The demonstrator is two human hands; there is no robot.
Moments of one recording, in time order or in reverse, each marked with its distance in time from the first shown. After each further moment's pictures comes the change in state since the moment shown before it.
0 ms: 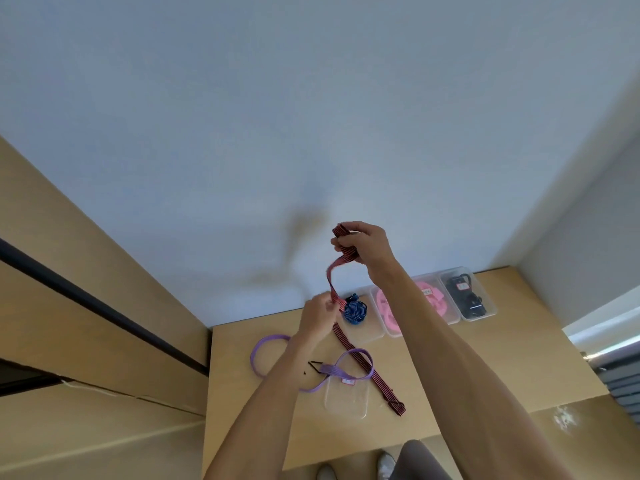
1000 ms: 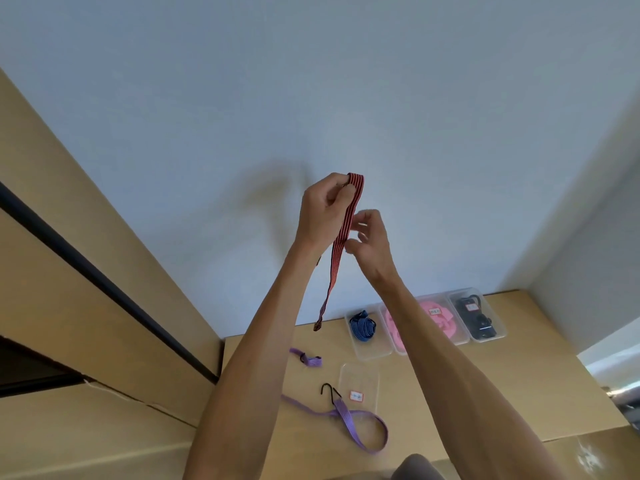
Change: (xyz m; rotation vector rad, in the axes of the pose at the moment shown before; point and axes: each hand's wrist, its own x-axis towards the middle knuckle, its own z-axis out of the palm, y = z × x) left_hand -0.022 0.175 -0.144 -0.458 0.397 0.640; right_hand -0.036 -0.029 0.026 -0.192 0.017 -0.434
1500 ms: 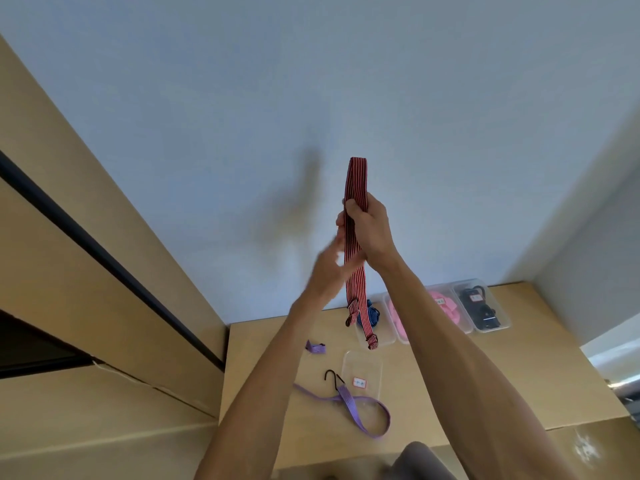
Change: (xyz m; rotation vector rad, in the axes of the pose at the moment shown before) left_hand -0.083 -0.079 0.003 -0.034 -0.207 -0.339; right_hand 0.013 -0.020 0.020 0.101 0.021 0.062
